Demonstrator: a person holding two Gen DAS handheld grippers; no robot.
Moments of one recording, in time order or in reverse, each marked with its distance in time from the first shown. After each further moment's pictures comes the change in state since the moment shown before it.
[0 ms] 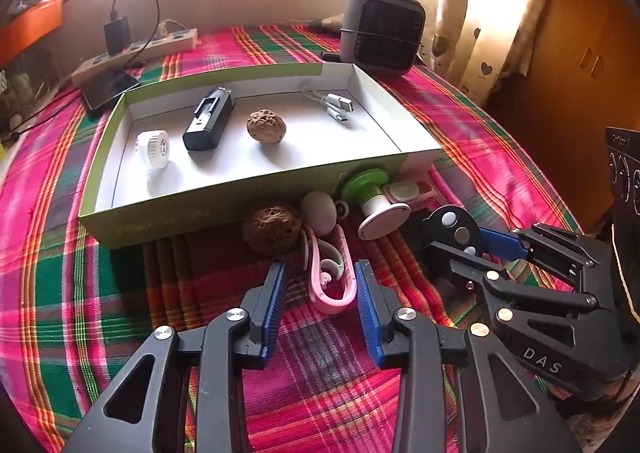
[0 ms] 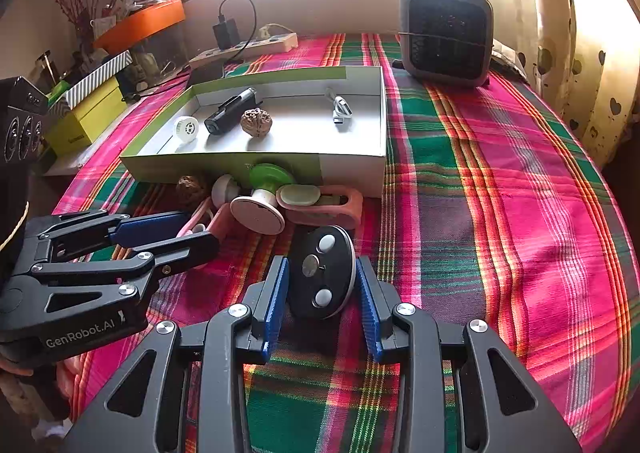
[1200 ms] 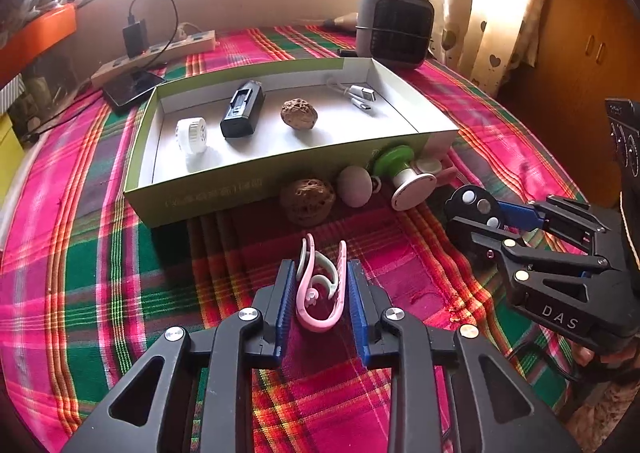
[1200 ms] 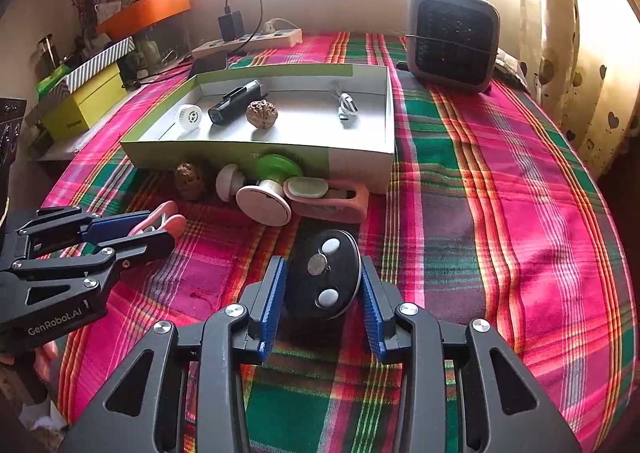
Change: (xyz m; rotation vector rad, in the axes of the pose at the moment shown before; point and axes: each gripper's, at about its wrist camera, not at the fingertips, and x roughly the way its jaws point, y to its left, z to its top) left arm -0.013 0.014 -0.016 0.041 -0.003 0.068; right arm 0.001 0.010 -0.002 -0.045 0.010 -0.037
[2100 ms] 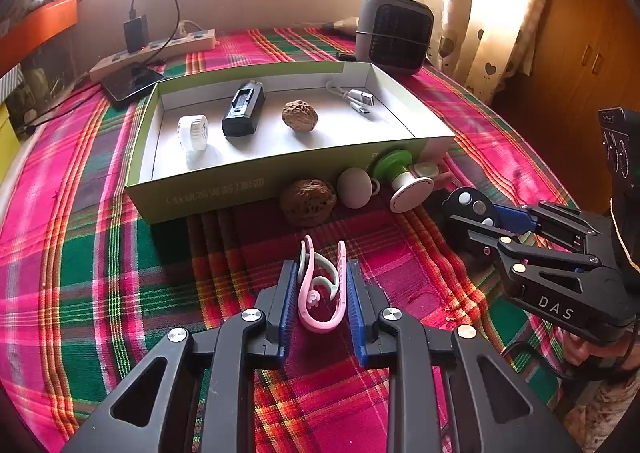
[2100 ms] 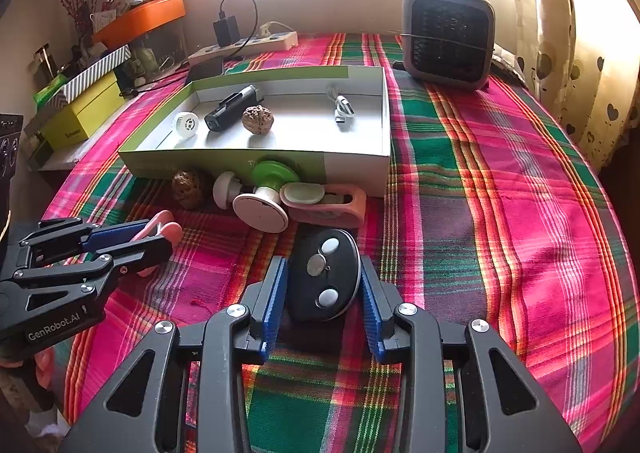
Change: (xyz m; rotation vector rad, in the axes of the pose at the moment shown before) left arm -0.004 0.006 0.000 -0.028 -0.009 -0.044; right arm -0.001 -0.004 0.001 0.030 -0.008 0.011
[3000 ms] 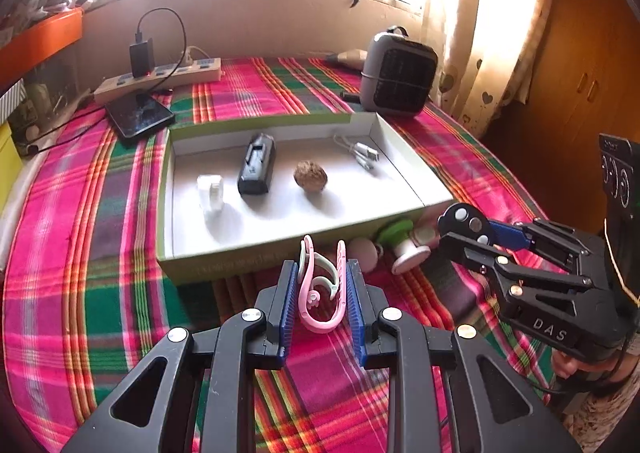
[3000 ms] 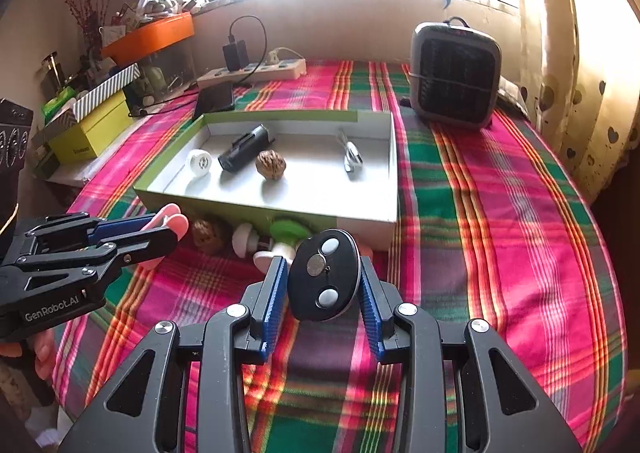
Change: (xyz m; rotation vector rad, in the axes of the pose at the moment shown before) left arm -0.021 0.018 0.037 -0.031 -0.070 -0.033; right arm -0.015 0.011 0.033 -0.032 -0.065 0.011
